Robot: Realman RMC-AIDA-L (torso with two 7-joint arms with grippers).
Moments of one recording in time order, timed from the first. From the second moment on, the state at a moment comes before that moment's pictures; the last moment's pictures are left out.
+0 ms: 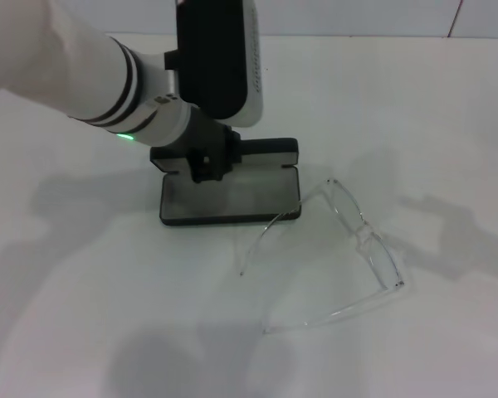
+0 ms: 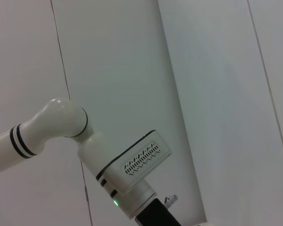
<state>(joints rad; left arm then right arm) -0.62 -2.09 1.66 1.42 2.62 1.26 -1.99 0.30 2.01 -0.60 -0.76 -1.62 -1.98 1.31</state>
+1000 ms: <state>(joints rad) -0.49 -2.09 1.49 1.61 2.16 1.31 -1.88 0.29 2.01 -0.59 -0.76 -1.59 -1.97 1.31</state>
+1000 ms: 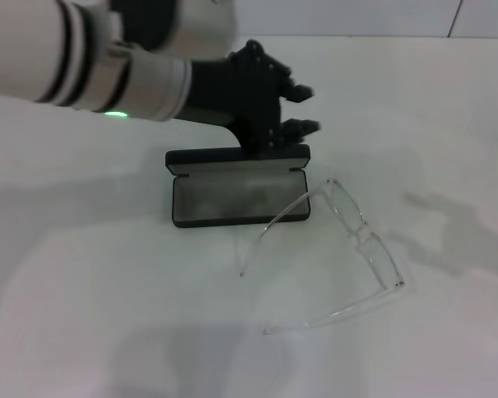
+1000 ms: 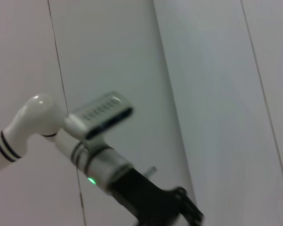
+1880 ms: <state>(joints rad) -0.21 -2.09 1.18 1.13 1.31 1.60 -1.39 0.52 1.91 -0.67 -1.14 -1.94 -1.83 2.13</state>
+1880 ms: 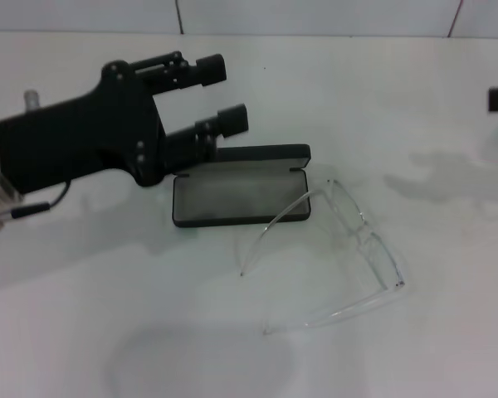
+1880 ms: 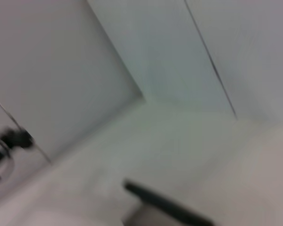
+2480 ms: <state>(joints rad) -0.17 -2.09 1.18 0.98 1.31 1.62 -1.20 1.01 1.91 -0.87 -1.11 -2.59 -2.02 2.59</state>
